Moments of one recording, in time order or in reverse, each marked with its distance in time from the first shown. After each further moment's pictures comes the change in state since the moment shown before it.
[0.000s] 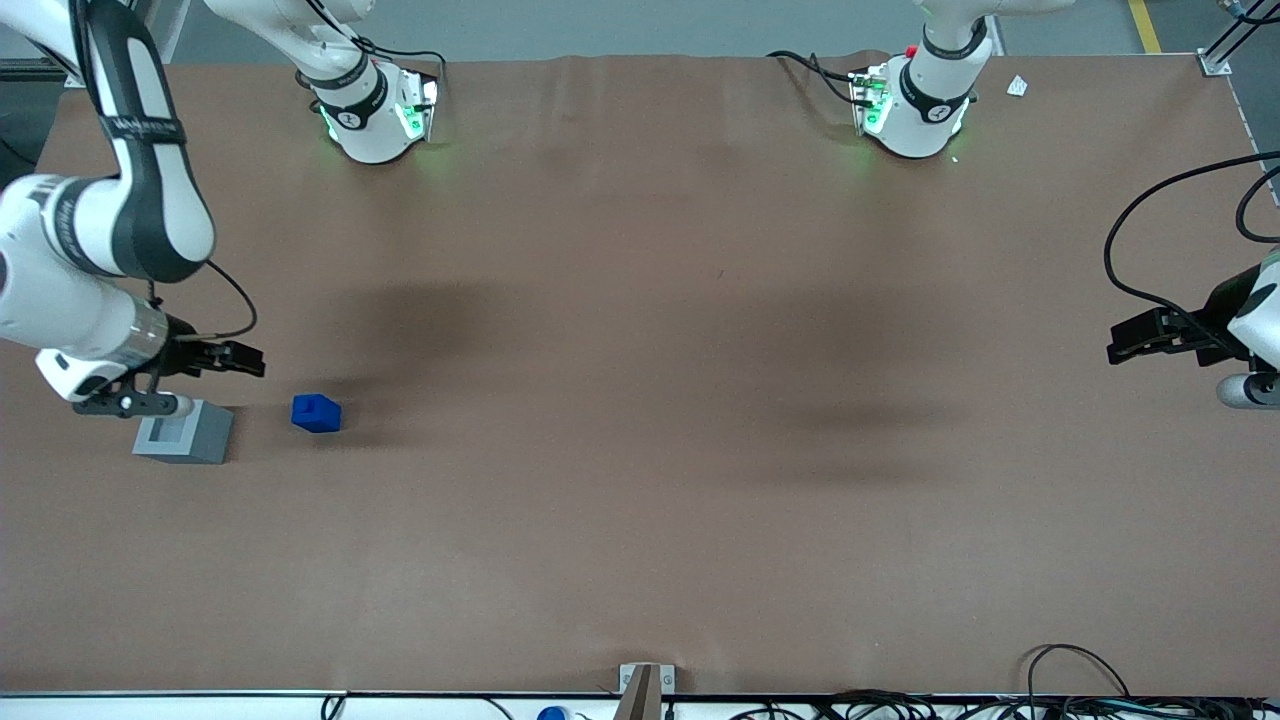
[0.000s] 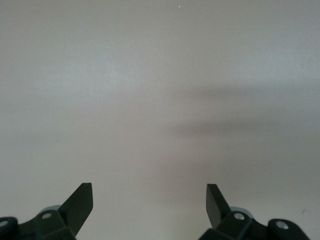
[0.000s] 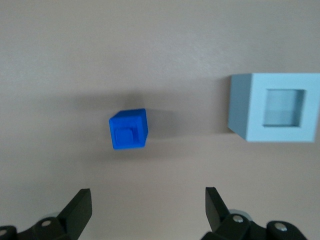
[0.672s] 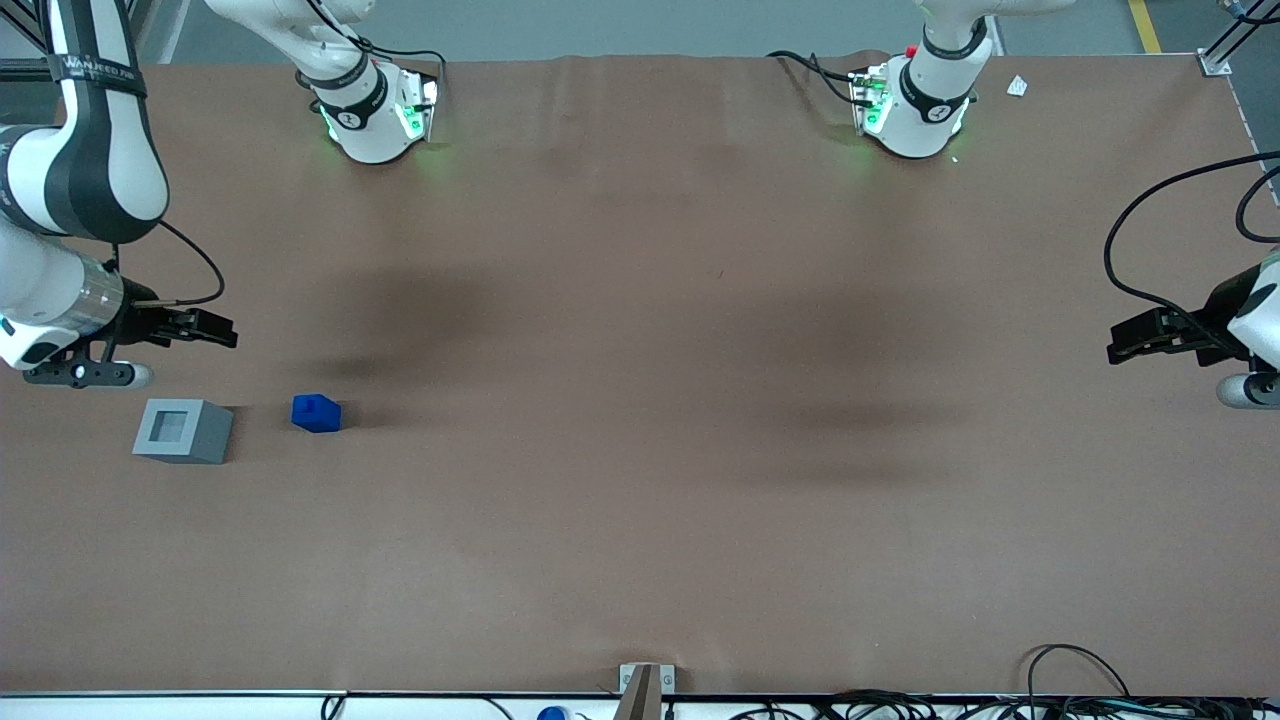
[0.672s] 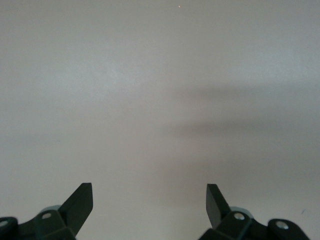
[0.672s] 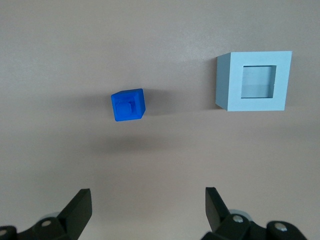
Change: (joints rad) arm -0.033 -0.132 -0.003 0.017 -0.001 -0.183 -0.011
